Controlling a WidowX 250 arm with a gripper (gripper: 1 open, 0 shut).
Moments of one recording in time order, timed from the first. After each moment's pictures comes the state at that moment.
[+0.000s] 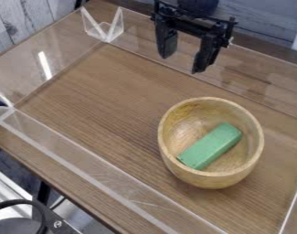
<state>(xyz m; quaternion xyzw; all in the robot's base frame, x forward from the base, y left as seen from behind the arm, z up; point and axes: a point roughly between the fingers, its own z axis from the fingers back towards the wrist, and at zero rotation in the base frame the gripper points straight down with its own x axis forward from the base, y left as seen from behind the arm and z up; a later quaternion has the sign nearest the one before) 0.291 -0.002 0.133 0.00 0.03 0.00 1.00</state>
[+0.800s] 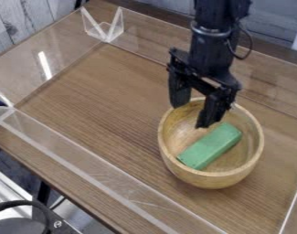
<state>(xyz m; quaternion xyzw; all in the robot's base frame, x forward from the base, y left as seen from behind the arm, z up) 0.259 -0.043 0.080 -0.02 0.08 -0.14 0.99</state>
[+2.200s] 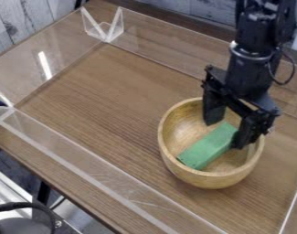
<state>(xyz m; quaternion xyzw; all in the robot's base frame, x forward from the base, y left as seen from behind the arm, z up) 0.260 -0.079 0.076 -0.02 0.07 -0.18 0.98</state>
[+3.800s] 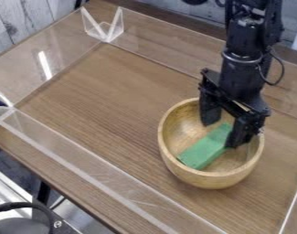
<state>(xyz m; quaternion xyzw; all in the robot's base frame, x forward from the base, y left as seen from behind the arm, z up) 0.273 -0.081 0.062 -0.04 0.03 -0.20 0.98</state>
